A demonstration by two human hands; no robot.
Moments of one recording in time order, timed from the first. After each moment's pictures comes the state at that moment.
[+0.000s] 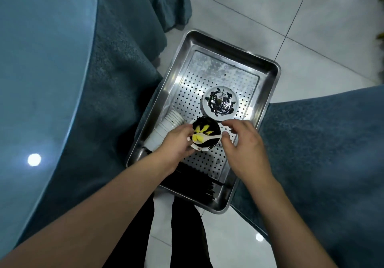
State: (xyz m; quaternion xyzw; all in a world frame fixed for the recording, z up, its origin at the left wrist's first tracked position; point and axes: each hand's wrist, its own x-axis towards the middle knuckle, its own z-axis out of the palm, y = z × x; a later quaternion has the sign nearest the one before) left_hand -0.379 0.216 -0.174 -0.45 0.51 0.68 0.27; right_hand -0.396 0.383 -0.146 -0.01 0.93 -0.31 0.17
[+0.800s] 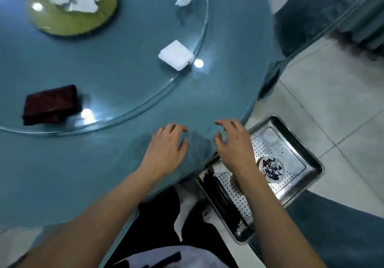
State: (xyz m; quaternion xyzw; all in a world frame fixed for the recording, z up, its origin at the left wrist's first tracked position) left_hand -0.212 -0.025 0.069 -0.32 0.91 0.28 0.02; right_hand -0.365 0.113 0.065 -0.34 0.89 -0.25 0.18
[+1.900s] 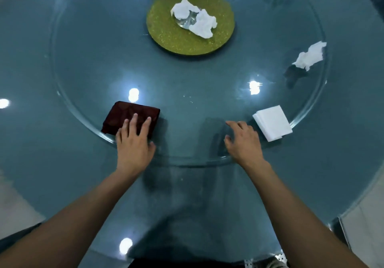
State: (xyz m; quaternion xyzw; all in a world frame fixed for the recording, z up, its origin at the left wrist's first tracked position) left_hand -0.067 -0.282 0.005 -0.63 0.76 0.12 0.03; right_hand -0.371 -0.214 0.012 -0.55 0.81 -0.05 0.19
